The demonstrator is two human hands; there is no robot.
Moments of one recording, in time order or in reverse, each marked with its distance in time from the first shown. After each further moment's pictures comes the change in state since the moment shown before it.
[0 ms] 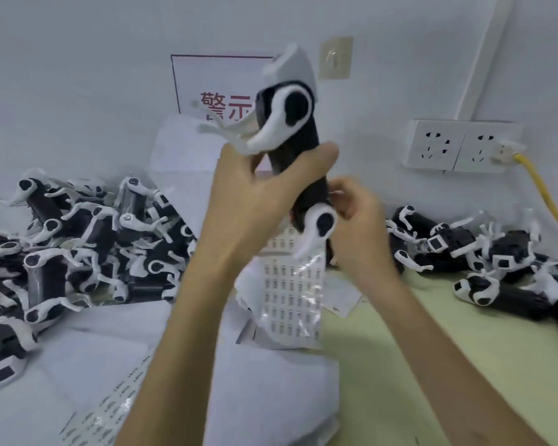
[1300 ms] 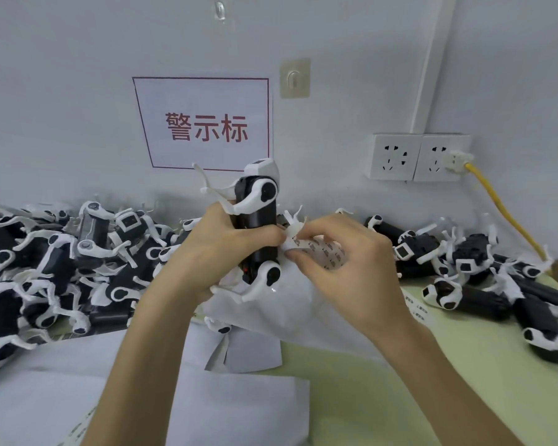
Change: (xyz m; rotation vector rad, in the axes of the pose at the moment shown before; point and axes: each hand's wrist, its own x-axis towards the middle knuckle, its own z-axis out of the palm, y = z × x) left_hand 0.005 -0.035 0.001 0.162 -0.227 -0.487; right_hand -0.023 0.016 -0.048 -0.409 0.152 -0.501
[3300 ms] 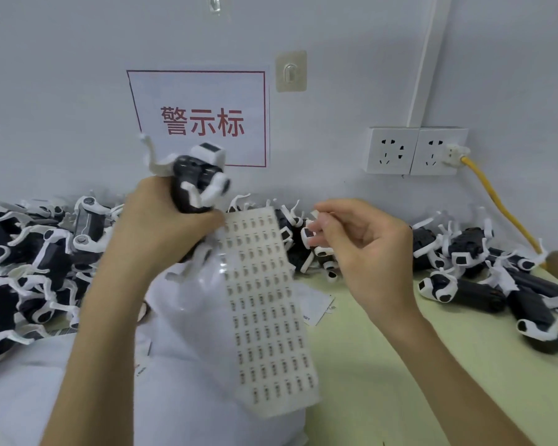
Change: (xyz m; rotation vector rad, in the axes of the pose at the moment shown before) left_hand -0.003 0.001 -0.039 0.455 0.417 0.088; right_hand 0.002 0.000 -0.007 0.421 0.105 0.324
